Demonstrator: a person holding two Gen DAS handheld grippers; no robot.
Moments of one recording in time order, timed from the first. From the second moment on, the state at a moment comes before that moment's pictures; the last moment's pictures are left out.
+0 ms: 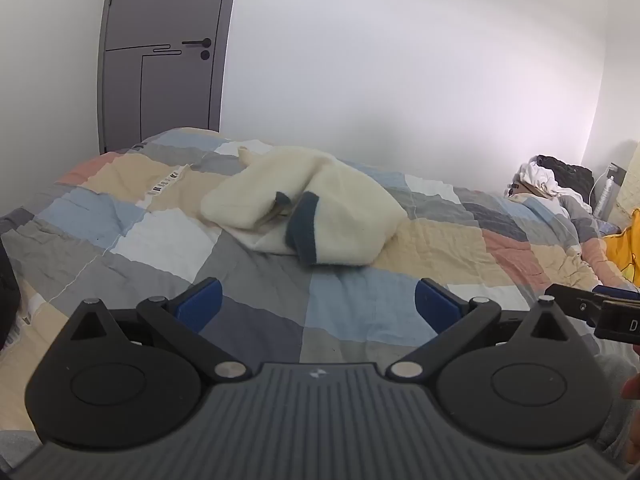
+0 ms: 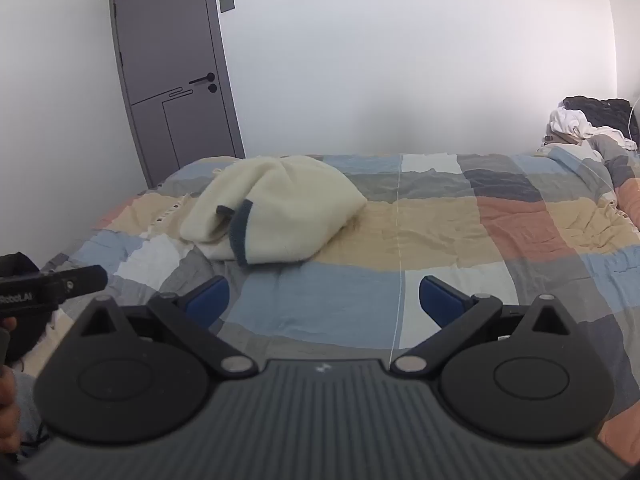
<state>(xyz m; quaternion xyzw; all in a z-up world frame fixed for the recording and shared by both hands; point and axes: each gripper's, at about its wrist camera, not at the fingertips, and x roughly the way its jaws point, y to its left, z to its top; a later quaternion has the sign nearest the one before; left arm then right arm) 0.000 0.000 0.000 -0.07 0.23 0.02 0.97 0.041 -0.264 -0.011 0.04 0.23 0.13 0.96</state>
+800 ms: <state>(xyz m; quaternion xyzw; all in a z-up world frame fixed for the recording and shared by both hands) 0.009 -0.002 0.008 -0.07 0.23 0.02 0.97 0.048 -0.261 -0.013 0.03 0.23 0.13 0.96</state>
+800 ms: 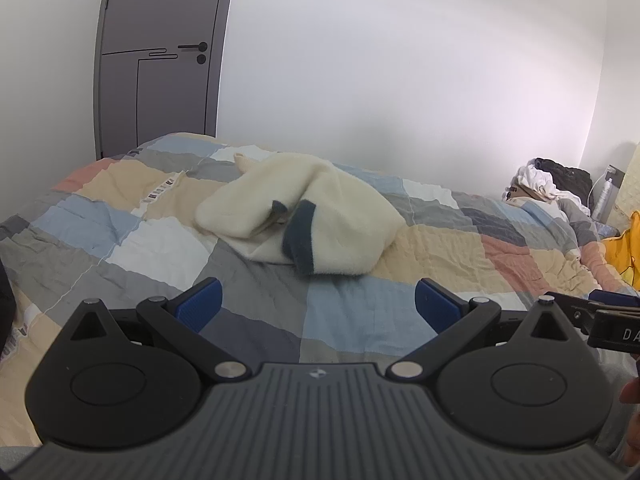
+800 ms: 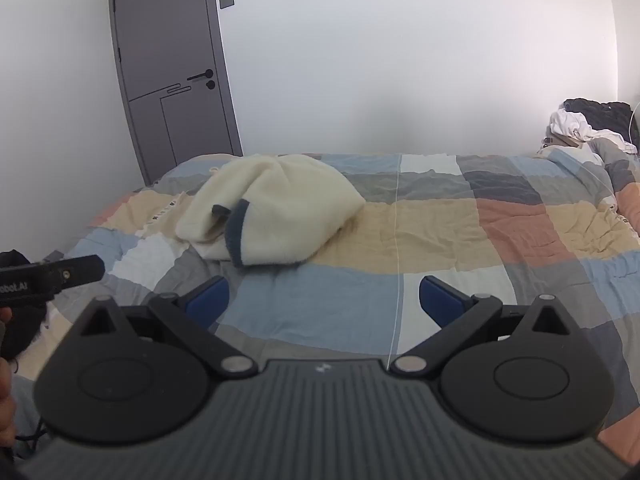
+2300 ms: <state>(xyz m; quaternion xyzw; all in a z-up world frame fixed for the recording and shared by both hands) 0.002 0.010 0.016 -0.08 0.22 0.03 0.97 0.054 -0.244 -0.006 0.02 0.24 0.14 0.96</state>
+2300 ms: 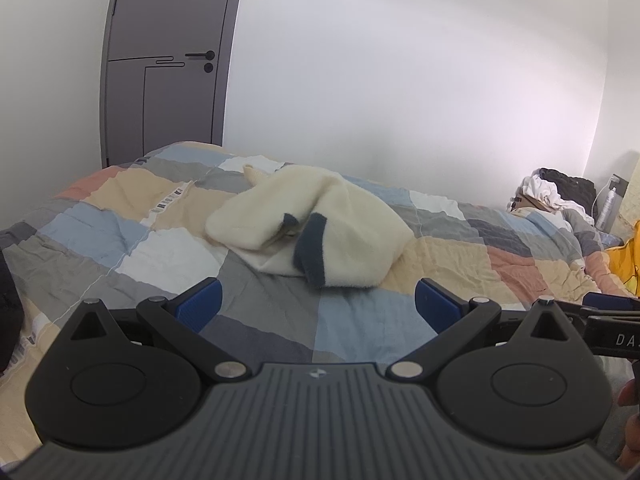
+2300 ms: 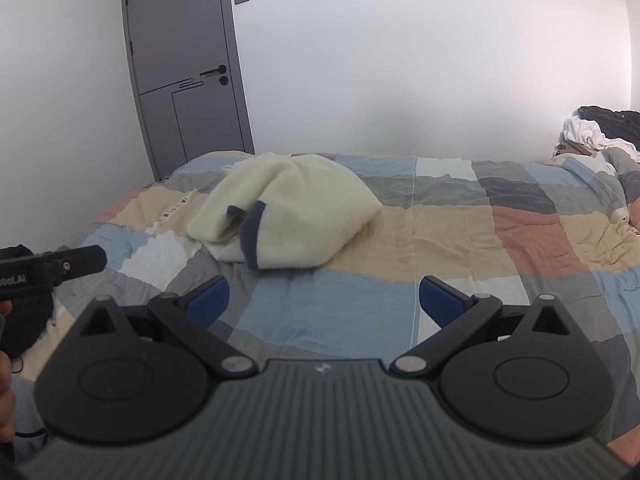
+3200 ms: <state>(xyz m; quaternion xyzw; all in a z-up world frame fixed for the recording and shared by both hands) 0.006 0.008 0.012 -0.07 0.22 0.03 0.97 0.060 -0.234 -0.020 0.03 0.26 0.14 0.95</state>
